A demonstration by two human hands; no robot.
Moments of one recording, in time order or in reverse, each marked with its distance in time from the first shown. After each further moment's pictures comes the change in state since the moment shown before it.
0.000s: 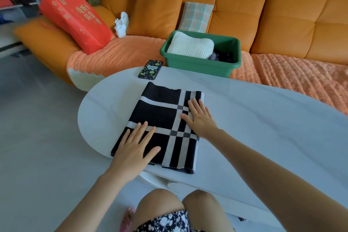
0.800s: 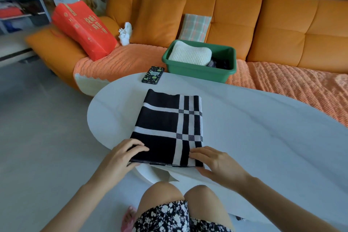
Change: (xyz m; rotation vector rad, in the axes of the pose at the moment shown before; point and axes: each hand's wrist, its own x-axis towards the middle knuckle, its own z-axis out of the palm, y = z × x) left_hand -0.054 -0.032 -0.017 -0.151 0.212 0.289; right_hand -0.154 0.008 0.005 -0.044 0.266 -0.589
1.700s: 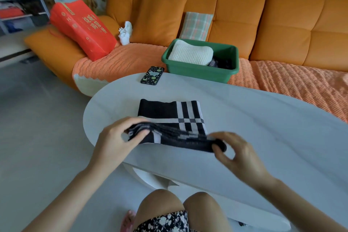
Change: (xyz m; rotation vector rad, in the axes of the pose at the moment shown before) left_hand 0.050 0.044 -0.053 -0.318 0.382 -0.109; right_hand 0.006 0.008 -0.053 0.267 0.378 0.210
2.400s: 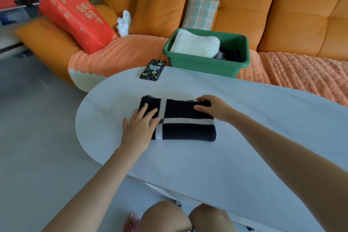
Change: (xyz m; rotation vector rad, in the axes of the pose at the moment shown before) left_hand 0.055 -0.072 0.088 0.484 -0.365 -0.383; right_hand 0.147 0.096 0.069 0.047 -0.466 0.559
